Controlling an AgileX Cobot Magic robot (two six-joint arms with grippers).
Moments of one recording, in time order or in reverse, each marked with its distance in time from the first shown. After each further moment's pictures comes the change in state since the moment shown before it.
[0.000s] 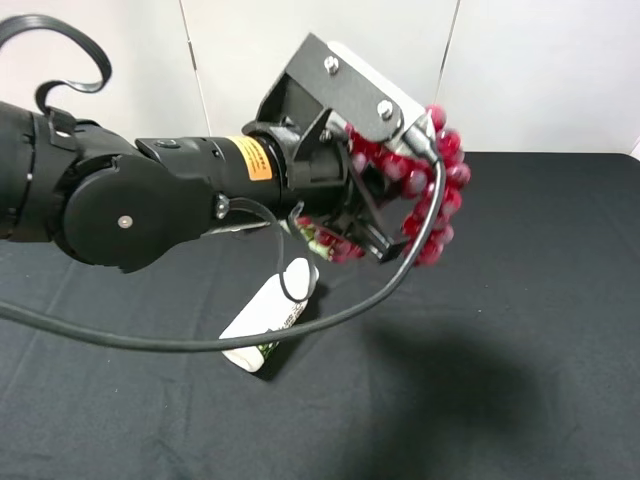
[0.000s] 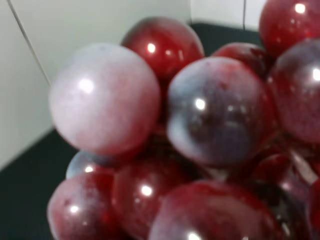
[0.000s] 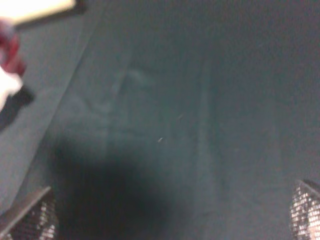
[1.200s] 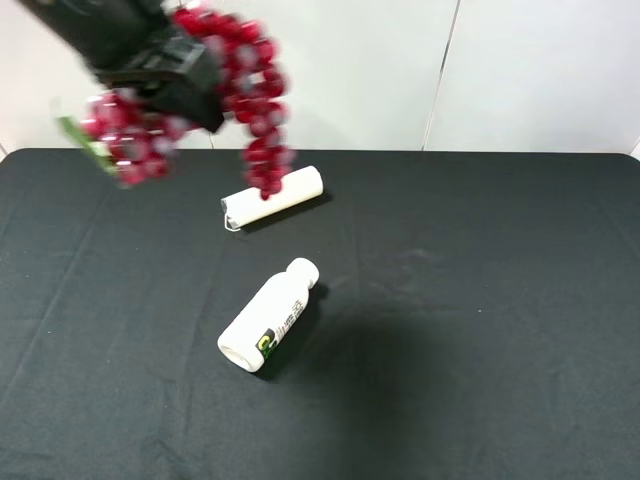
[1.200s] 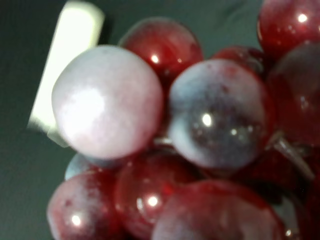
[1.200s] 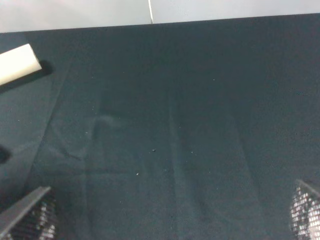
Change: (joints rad) left arm 0.466 -0.152 -0.488 0.018 1.346 -0.064; right arm -0.124 -0.096 0.000 0.026 0.000 0.000
